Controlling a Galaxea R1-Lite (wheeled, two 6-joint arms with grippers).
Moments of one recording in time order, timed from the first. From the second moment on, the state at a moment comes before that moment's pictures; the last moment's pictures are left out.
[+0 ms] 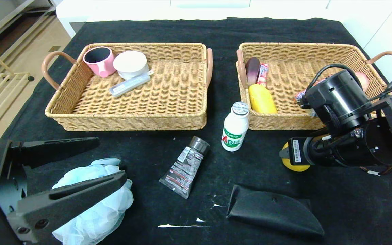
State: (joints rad) left arm -0.53 1.01 -0.75 -0.13 -0.27 -0.04; right arm 0.58 1.72 -1.36 0.50 -0.38 0.46
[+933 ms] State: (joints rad) left arm -0.53 1.01 -0.74 -0.13 -0.27 -0.03; right arm 0.61 1.63 -1.37 0.55 -0.38 0.46
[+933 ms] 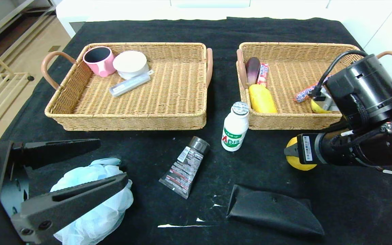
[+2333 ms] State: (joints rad) left arm -0.53 1.01 -0.74 -0.13 -0.27 -0.03; right arm 0.47 1.69 -1.79 0.66 -0.36 0.44
